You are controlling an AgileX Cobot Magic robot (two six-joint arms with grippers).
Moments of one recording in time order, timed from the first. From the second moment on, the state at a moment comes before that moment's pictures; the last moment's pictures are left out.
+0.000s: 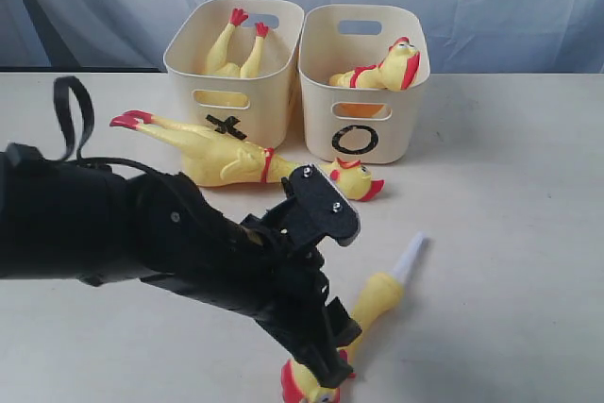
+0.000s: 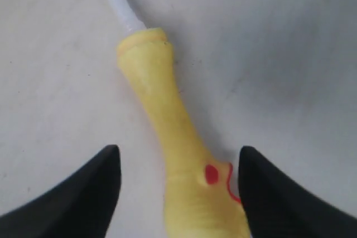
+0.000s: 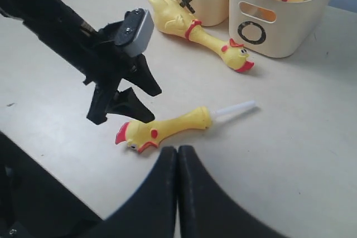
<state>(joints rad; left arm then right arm) -0.92 1.68 -0.83 -0.87 0.26 0.92 0.48 0.24 -0.84 0.22 1.22 -0.09</state>
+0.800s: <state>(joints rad) -0.92 1.93 -0.93 -1.06 0.21 0.92 0.48 0.24 -0.84 0.23 1.22 -0.09</state>
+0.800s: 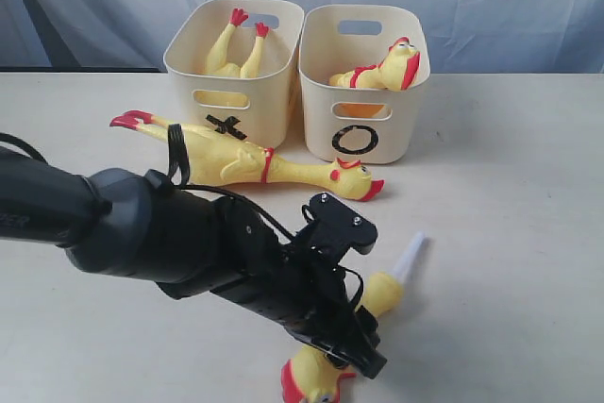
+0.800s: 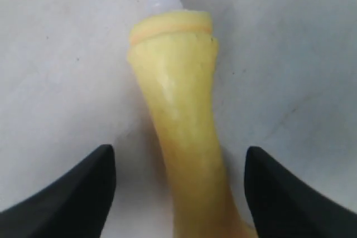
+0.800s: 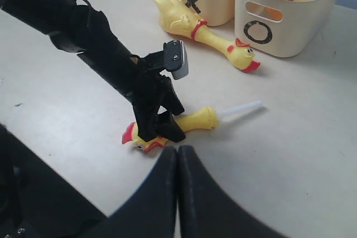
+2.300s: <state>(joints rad) -0.88 1.63 -1.03 -0.88 0.30 0.92 0.48 0.24 -0.84 0.24 1.23 -0.09</state>
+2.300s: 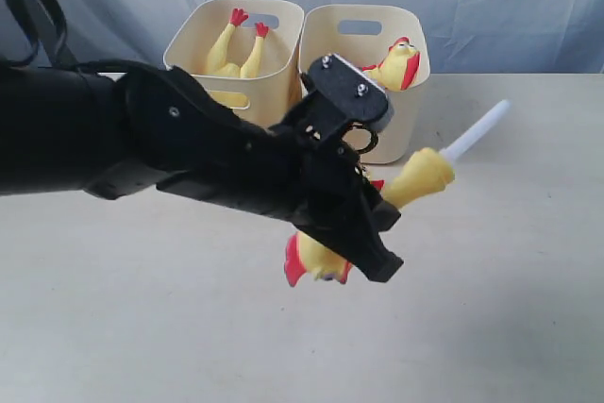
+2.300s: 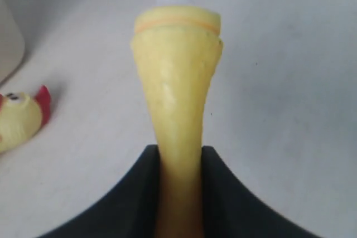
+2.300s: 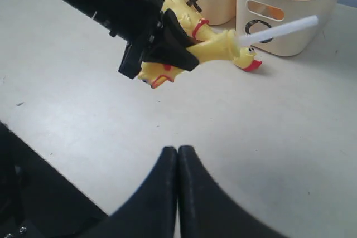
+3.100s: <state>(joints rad) -0.51 1.54 -1.25 -0.82 0.07 0.93 0.48 0.24 -0.84 0.24 1.23 -0.09</state>
